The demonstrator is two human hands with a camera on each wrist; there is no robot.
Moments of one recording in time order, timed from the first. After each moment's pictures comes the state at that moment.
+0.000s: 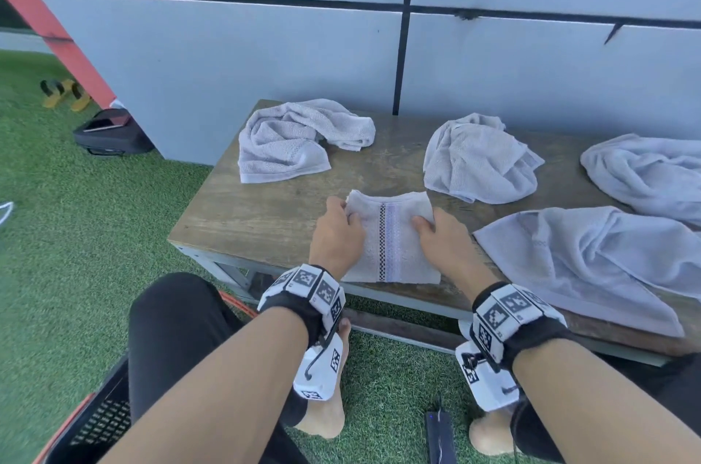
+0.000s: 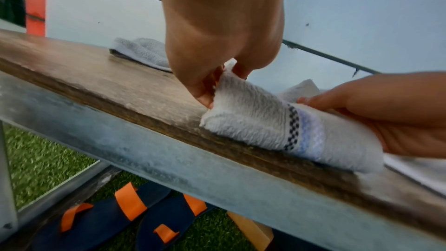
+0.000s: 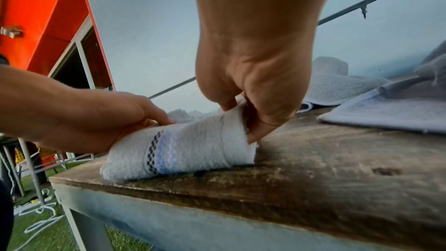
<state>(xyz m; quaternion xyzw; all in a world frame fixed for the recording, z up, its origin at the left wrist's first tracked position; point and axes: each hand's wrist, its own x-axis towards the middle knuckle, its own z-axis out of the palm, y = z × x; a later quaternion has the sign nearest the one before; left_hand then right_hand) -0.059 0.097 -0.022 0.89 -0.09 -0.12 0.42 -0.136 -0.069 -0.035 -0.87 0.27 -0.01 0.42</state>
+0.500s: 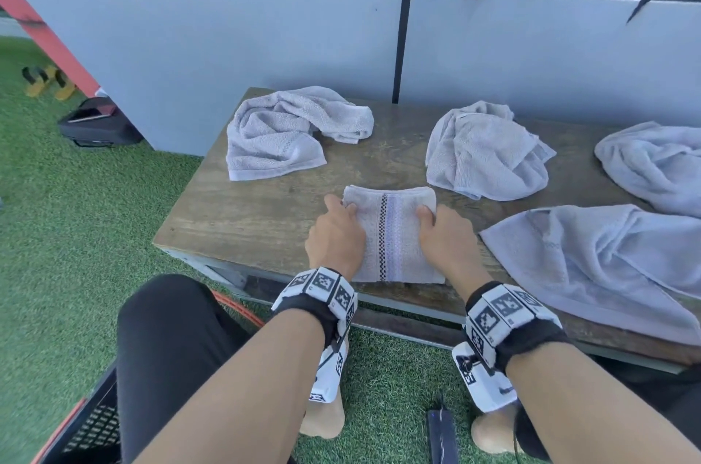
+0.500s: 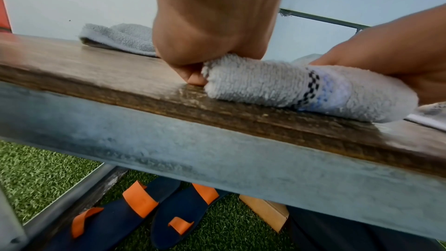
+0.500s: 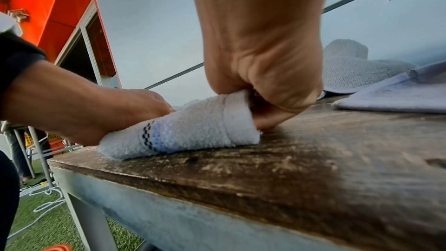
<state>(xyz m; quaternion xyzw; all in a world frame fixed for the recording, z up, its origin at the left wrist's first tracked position) -0.051 0.080 -0.037 0.95 -0.07 -0.07 0.29 -0.119 -0.070 -0.044 -0.88 0.33 -0.02 0.35</state>
